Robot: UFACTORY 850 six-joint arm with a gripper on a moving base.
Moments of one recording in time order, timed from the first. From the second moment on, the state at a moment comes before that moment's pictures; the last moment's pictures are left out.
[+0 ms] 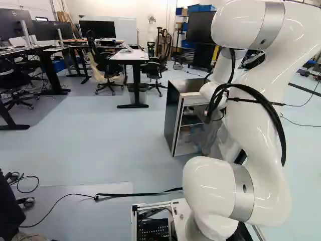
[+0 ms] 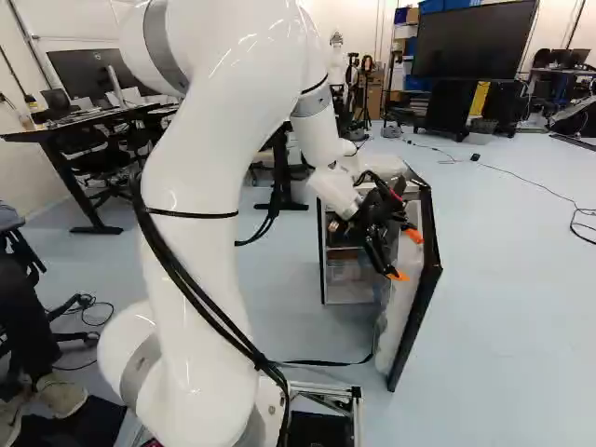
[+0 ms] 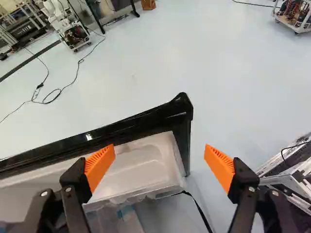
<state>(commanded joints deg) -23.9 -27.2 -52.8 102.9 55.1 -14.4</state>
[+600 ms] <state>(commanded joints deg) -30.5 -30.1 -57.5 102.9 55.1 -14.4</state>
